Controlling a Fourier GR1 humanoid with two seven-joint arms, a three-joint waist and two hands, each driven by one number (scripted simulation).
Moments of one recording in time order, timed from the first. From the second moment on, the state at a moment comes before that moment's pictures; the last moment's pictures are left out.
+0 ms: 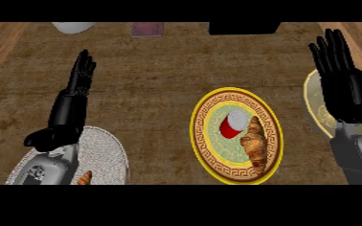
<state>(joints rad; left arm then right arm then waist) -0.18 0.29 -0.20 -1.60 0.08 0.31 -0.14 -0.28 -0.42 0.01 -1.46 -0.43 -0.07 -0.20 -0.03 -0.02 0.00</state>
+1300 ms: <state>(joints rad) -0.27 0.38 -0.17 -1.54 0.02 0.30 0.11 -0.66 -0.69 0.24 -1.17 -0.20 0.72 -0.50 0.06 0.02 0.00</state>
